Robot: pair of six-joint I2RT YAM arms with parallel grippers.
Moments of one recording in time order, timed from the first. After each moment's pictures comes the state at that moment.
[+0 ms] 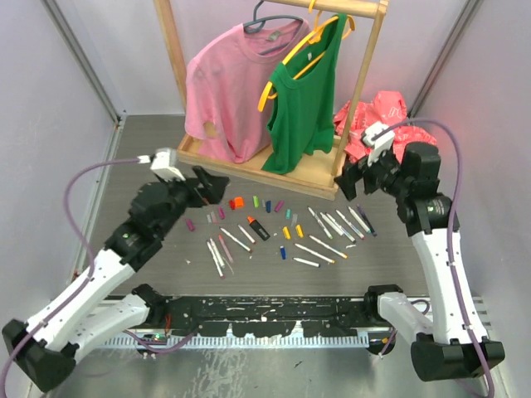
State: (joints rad) left arm -0.68 0.84 0.75 -0.06 -0.21 -0.57; right arm 0.06 0.91 1.08 -0.60 -0.50 -0.33
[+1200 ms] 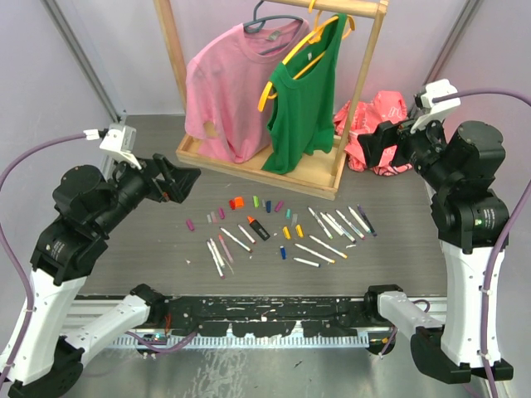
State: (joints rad) left arm -0.50 0.81 1.37 -0.66 0.03 -0.35; right arm 0.05 0.99 1.65 -0.77 -0.30 -0.05
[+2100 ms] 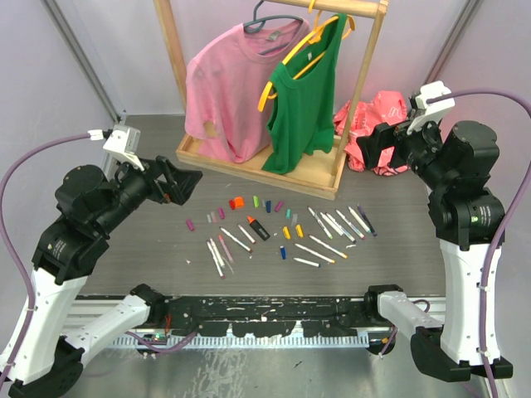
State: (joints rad) left arm -0.50 0.81 1.35 -0.66 0.06 -0.32; right arm 0.05 0.99 1.62 -0.77 -0.30 -0.07
